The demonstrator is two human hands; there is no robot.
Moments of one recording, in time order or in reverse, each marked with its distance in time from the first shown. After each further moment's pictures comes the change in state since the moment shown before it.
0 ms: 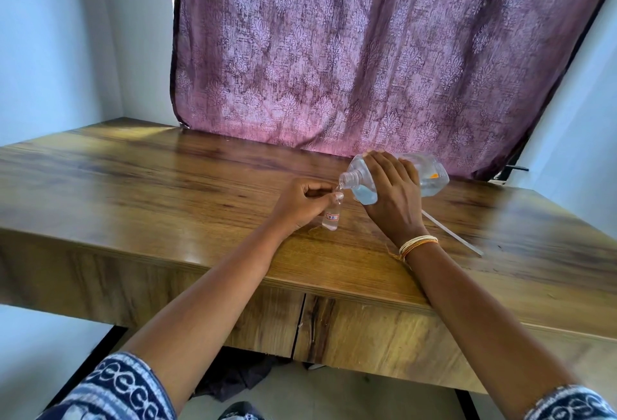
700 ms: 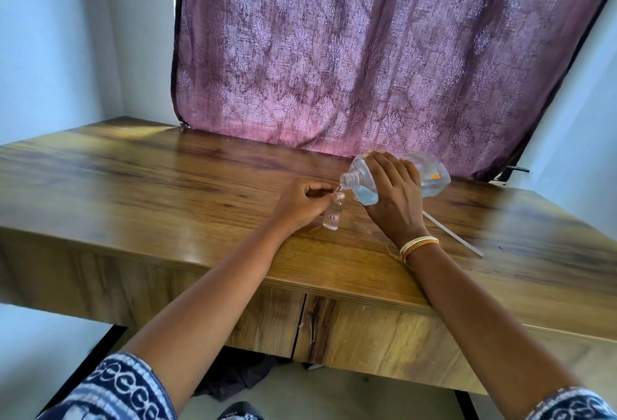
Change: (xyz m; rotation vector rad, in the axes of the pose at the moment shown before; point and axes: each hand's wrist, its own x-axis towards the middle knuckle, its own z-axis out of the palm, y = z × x) left_hand 0.001 -0.002 -0.001 0.035 0.009 0.007; right_hand 0.001 0.000 0.000 -0.016 0.025 -0.019
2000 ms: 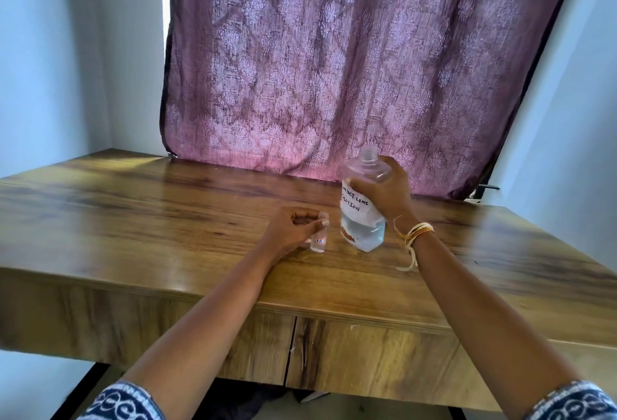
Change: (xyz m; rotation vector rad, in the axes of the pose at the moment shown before) left_hand -0.001 -0.003 -0.002 -0.081 -0.040 -0.148; right_hand 0.057 0.008 -0.032 0.837 -0.199 0.909
